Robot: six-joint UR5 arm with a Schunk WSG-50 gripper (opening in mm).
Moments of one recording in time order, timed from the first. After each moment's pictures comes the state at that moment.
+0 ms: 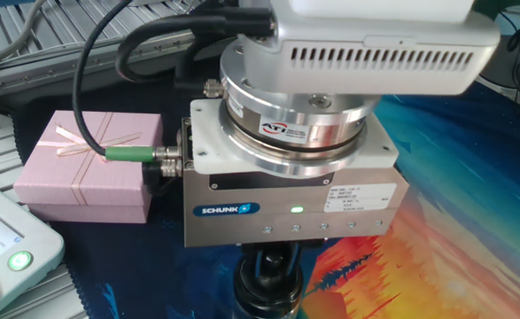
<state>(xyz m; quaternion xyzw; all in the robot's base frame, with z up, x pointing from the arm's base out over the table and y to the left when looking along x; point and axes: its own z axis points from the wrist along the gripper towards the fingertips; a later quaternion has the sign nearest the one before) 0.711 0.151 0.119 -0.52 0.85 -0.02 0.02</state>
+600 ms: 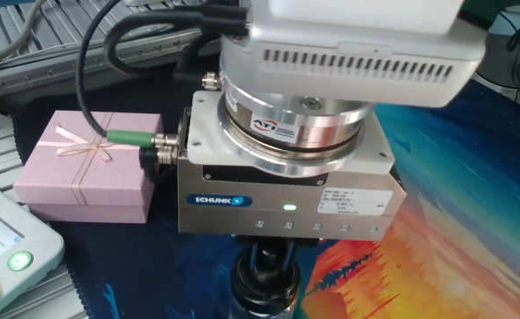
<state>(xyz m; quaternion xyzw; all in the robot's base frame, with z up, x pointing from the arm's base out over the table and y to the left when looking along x) 0.709 0.144 0.120 -0.46 0.89 -0.03 0.00</state>
